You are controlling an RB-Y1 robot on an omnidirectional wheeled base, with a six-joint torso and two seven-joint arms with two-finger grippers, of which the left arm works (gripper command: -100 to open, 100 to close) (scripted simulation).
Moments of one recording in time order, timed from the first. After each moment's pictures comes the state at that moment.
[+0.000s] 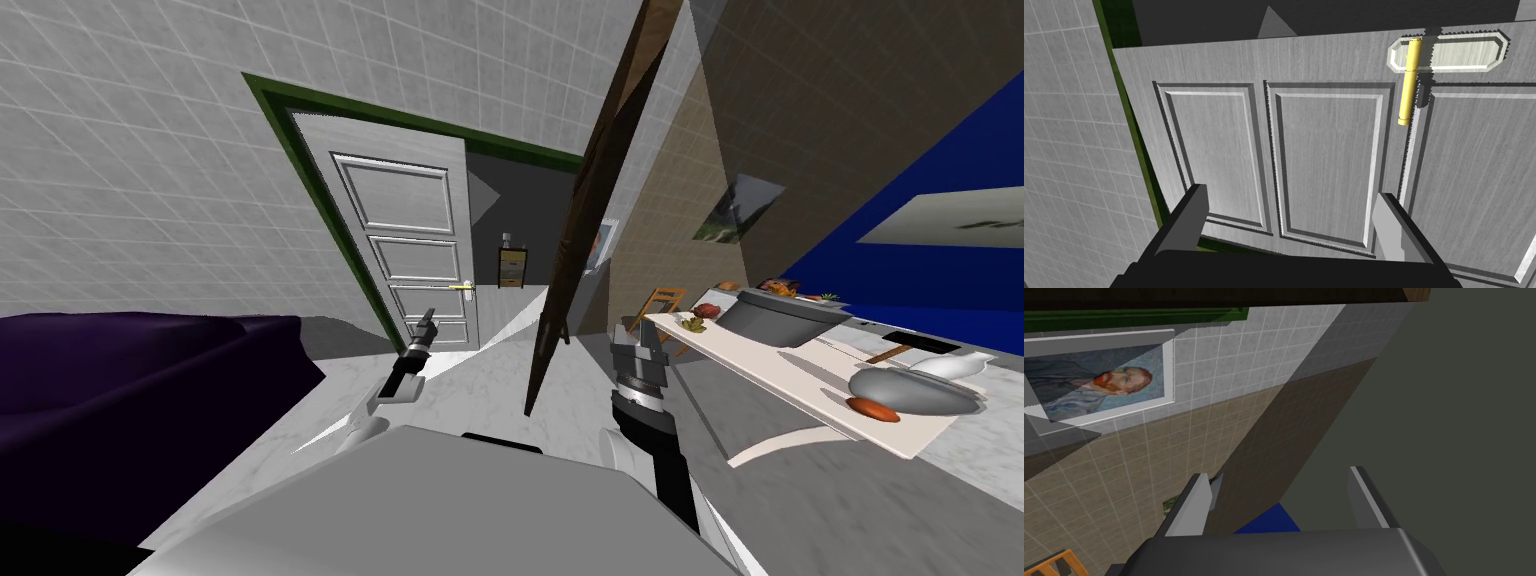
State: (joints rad) arm 0.14 0.17 0.22 -1.52 0.02 -0.46 0.07
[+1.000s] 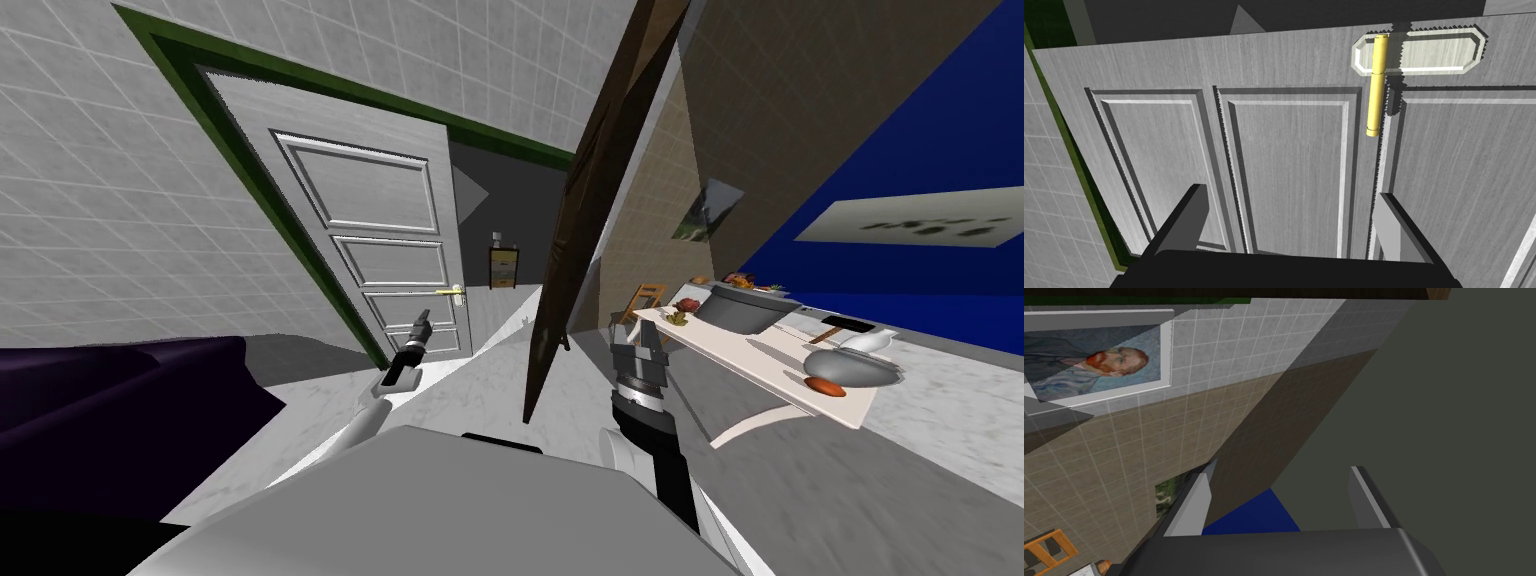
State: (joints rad) arm -0.02 0.25 0.29 -1.23 0.06 -0.49 0.06
